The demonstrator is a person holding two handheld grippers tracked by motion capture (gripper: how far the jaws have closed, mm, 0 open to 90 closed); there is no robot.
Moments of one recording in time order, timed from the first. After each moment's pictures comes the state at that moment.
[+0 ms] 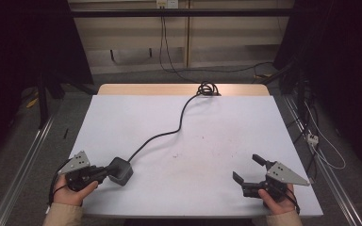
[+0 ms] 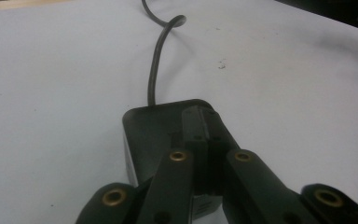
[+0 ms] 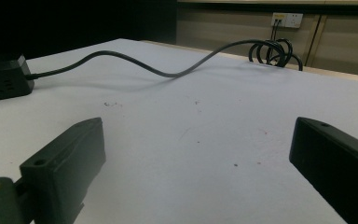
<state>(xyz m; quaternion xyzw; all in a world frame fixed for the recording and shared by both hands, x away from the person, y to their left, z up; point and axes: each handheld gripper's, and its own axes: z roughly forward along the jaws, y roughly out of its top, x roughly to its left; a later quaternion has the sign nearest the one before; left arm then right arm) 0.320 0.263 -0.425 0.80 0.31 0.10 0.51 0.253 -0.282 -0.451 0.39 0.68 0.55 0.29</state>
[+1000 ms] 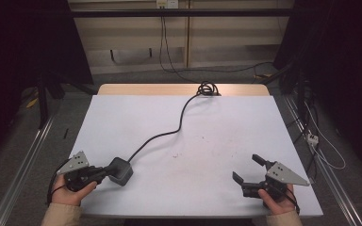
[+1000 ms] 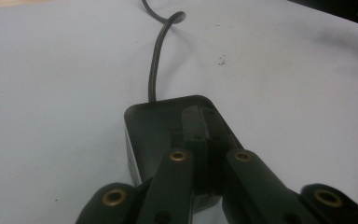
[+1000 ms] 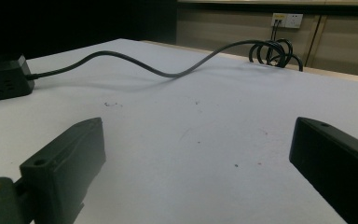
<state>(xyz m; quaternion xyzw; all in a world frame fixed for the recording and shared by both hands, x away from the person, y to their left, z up) 0.319 0.264 -0.424 0.80 0.30 0.10 0.50 0.253 -0.282 -0.450 0.39 0.68 0.55 0.29</state>
